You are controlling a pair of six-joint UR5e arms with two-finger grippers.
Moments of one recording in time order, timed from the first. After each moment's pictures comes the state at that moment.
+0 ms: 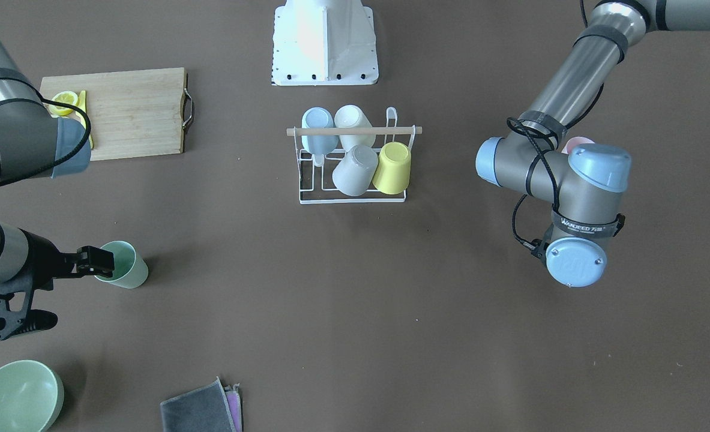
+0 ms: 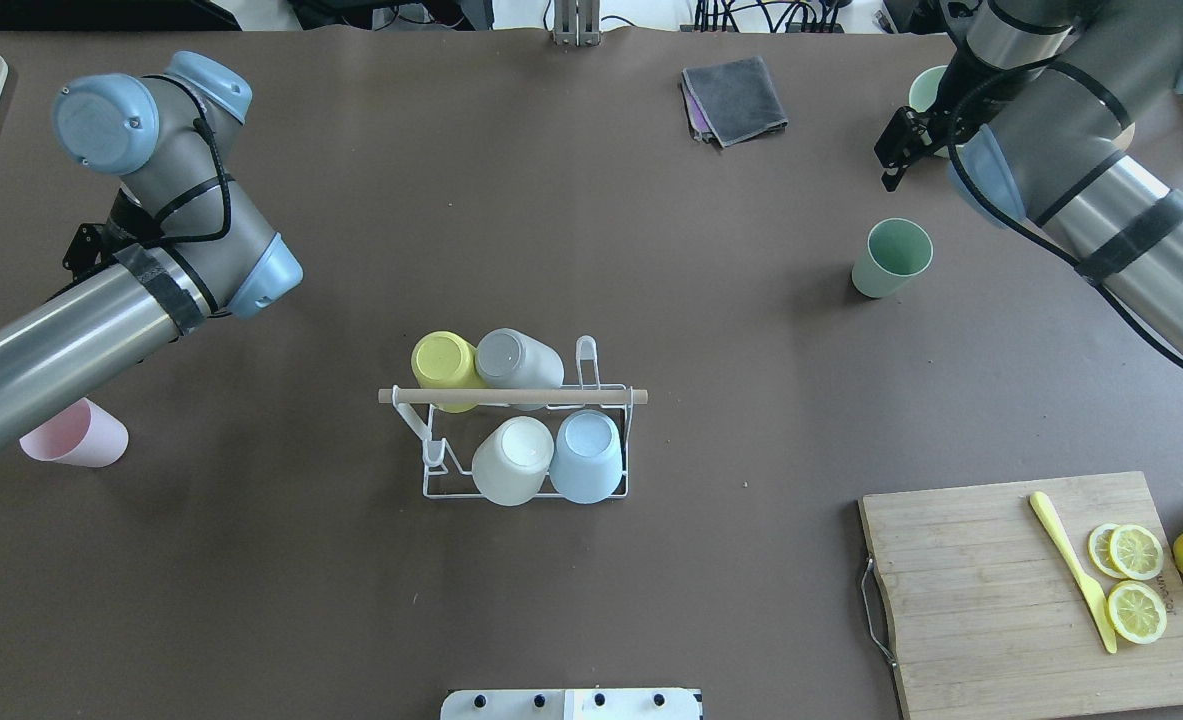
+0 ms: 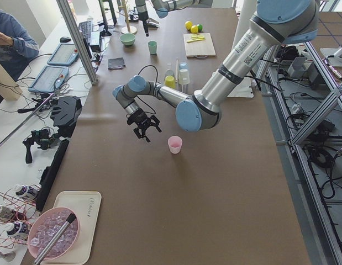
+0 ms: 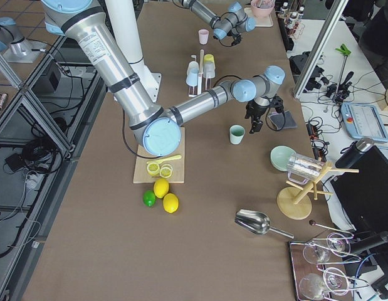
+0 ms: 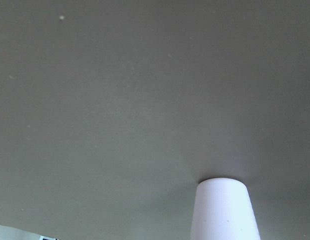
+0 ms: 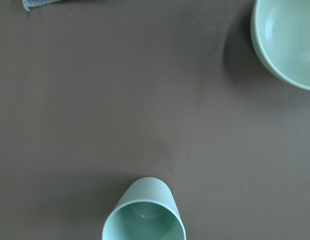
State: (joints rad) left arm -0.89 -2.30 -1.13 -0.71 -2.01 0.39; right arm 1.08 -0.91 1.31 -1.69 2.31 0.35
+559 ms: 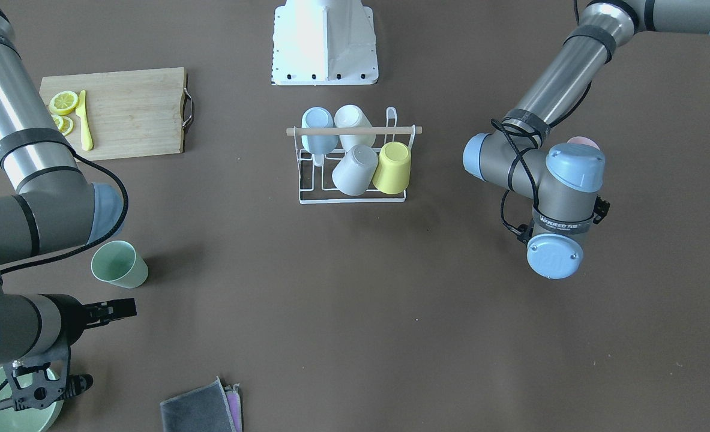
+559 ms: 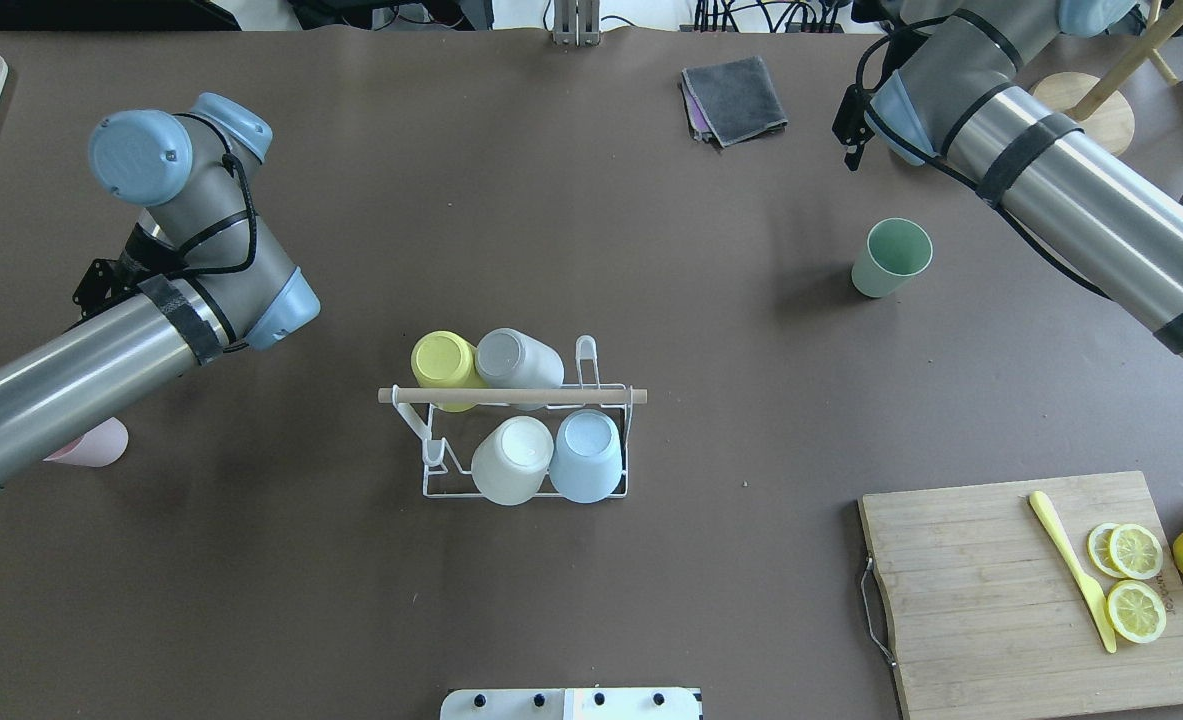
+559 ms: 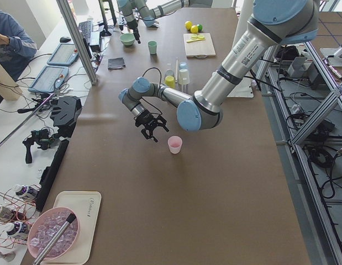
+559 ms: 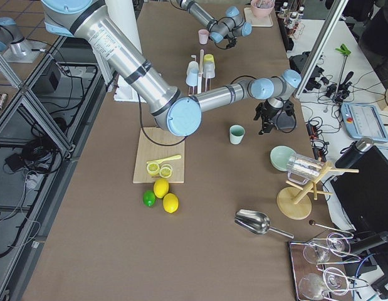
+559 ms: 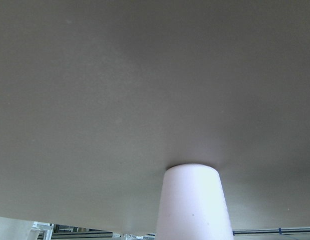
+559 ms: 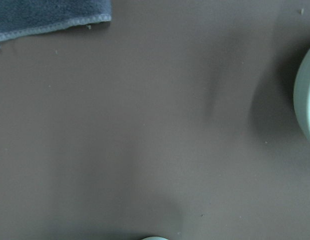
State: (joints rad) left arm -0.83 -2.29 -1.13 -0.64 -2.02 0.44; right arm 1.07 -0.67 0.89 -1.71 2.32 0.20
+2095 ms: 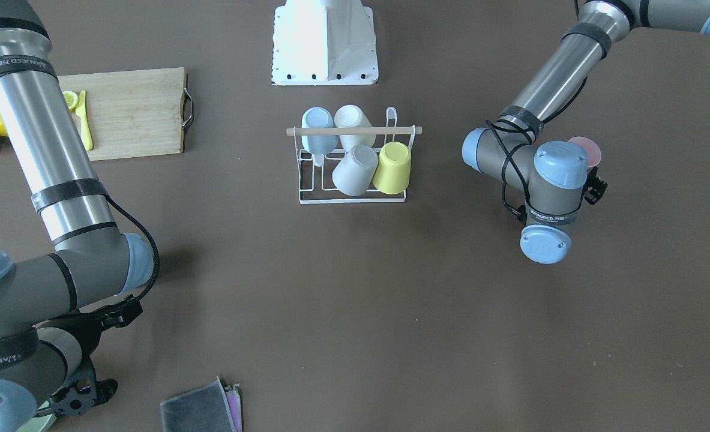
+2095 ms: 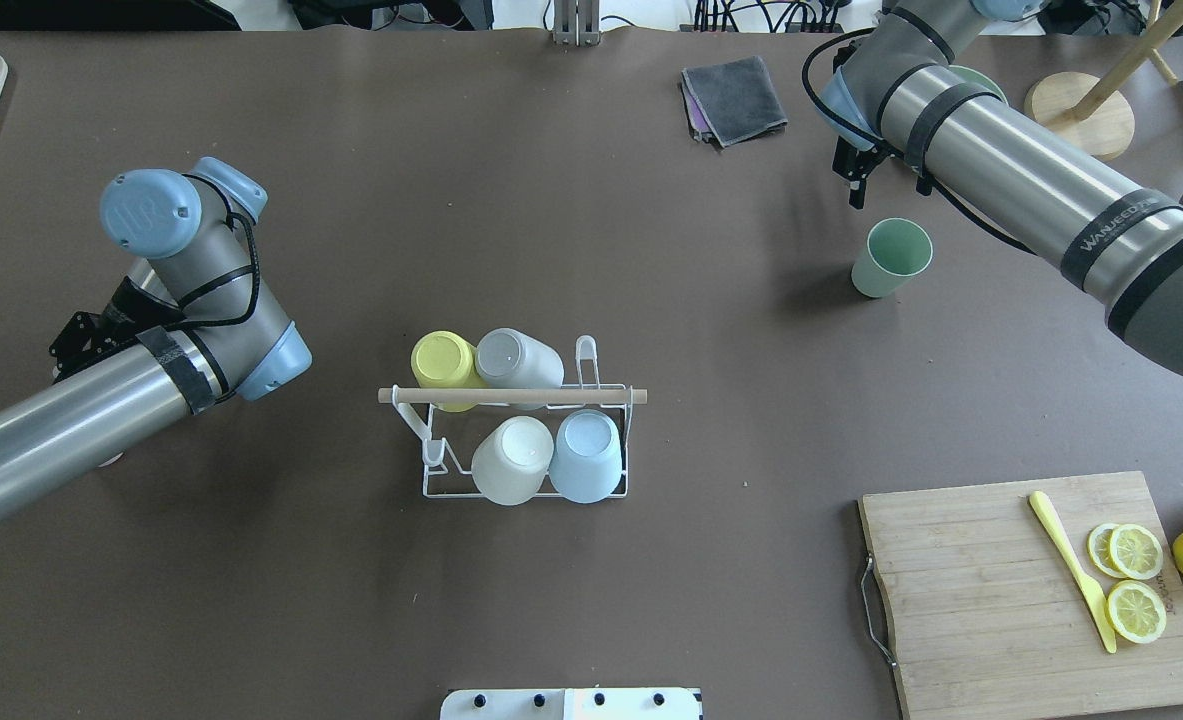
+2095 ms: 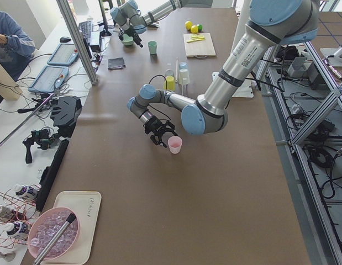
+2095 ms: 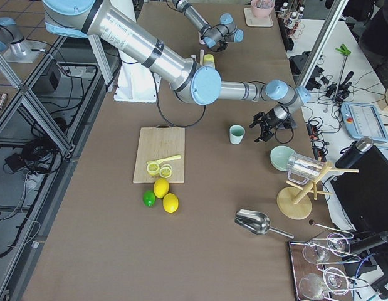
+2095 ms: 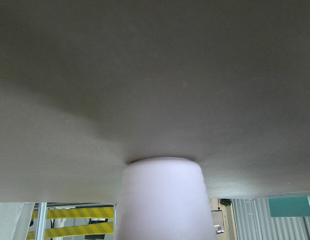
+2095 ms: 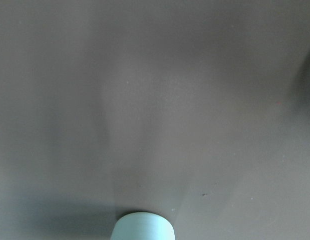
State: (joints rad) left arm -0.78 -2.23 -1.14 -0.56 -2.02 0.47; right arm 1.05 -0.45 0.43 -1.87 2.37 -0.10
